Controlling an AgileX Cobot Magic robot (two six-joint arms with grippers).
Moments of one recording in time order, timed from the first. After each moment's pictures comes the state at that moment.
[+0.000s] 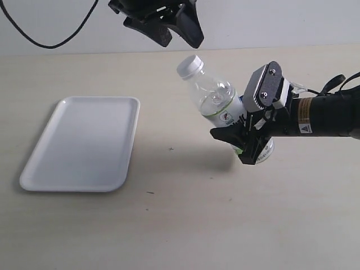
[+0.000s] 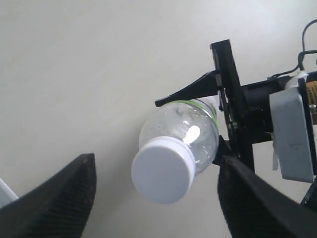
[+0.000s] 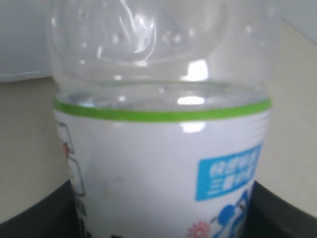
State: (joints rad) left arm -0.54 2.01 -1.96 -0.49 1.22 0.28; right arm 0.02 1.88 -0.71 -1.18 -0.79 0.35
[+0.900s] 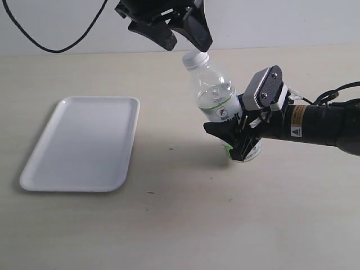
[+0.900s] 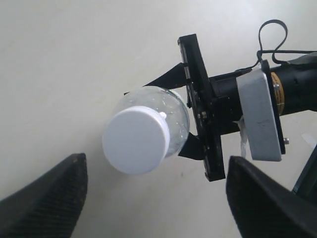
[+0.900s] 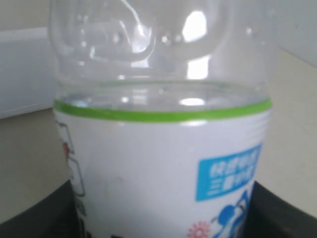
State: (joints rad) left arm -0.54 2.01 -1.95 -0.53 1.22 0.30; right arm 0.02 2.00 -0.71 -1.00 -0.96 0.24
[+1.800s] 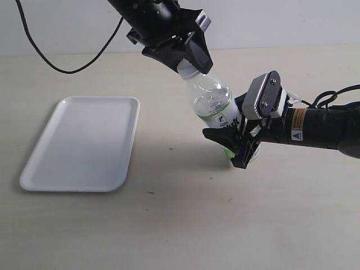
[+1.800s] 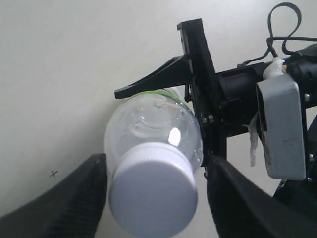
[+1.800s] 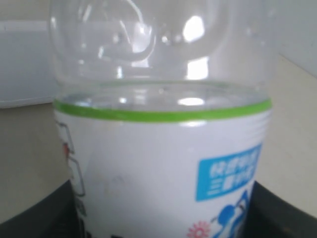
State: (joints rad) left arm -0.54 2.07 -1.91 -0.61 1.22 0.33; right arm 0.02 2.01 -0.70 -1.03 -0.99 0.16
